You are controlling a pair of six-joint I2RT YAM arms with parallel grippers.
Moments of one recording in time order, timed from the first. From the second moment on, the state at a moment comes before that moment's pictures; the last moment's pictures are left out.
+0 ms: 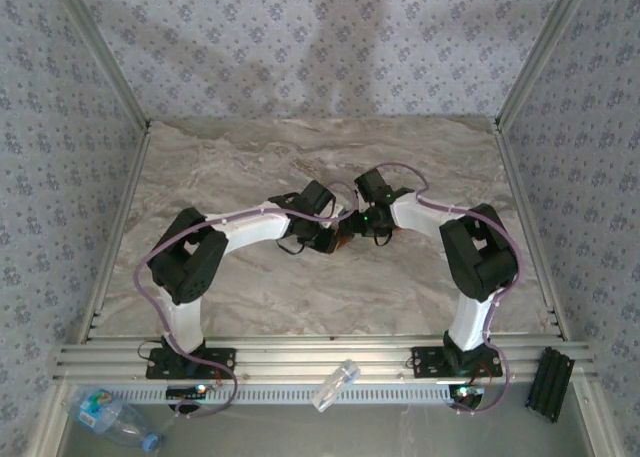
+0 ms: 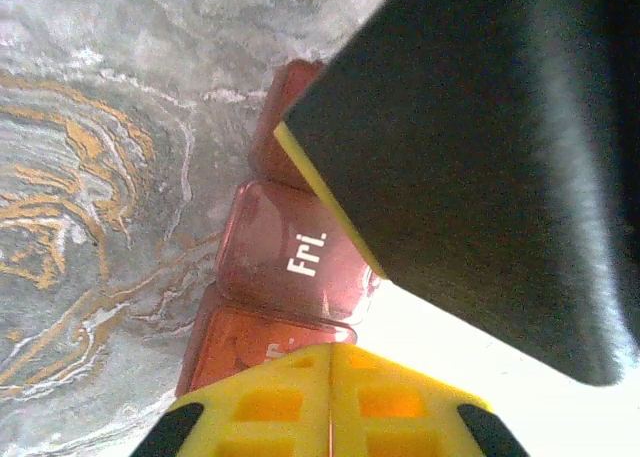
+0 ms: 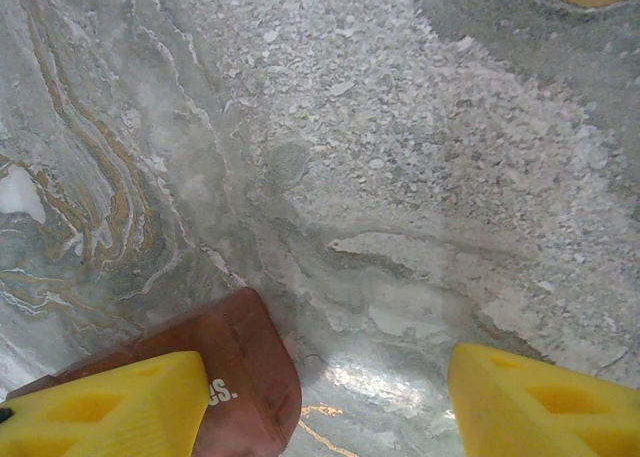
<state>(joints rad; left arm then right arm) -0.78 1.88 1.24 -0.46 0.26 -0.28 0.51 1.82 1.11 -0.45 -0.15 0.39</state>
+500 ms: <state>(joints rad) -0.74 1.48 1.25 -0.32 0.05 -0.22 0.51 1.76 1.32 -0.62 -0.15 0.39</state>
